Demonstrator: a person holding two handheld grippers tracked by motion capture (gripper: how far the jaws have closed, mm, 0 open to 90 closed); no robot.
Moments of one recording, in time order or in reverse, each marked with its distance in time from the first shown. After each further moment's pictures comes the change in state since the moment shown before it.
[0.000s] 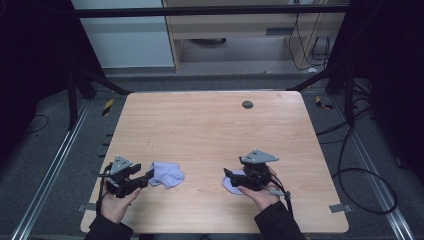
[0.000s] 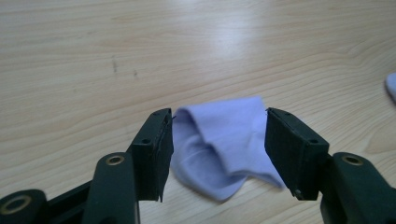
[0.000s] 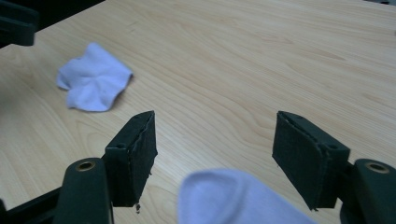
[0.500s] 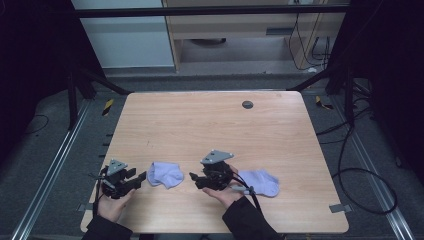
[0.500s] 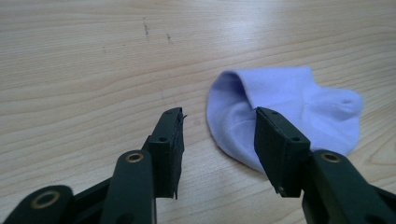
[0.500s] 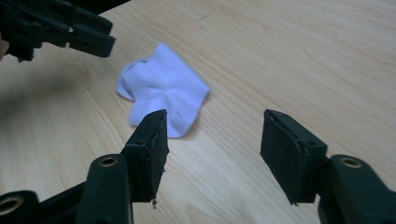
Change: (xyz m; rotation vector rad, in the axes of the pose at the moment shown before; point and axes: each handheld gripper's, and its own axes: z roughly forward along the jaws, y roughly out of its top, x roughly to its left) left arm 0.019 -0.017 0.013 0.064 0.047 -0.035; right arm 0.067 0.027 0.063 0.064 0.137 -0.094
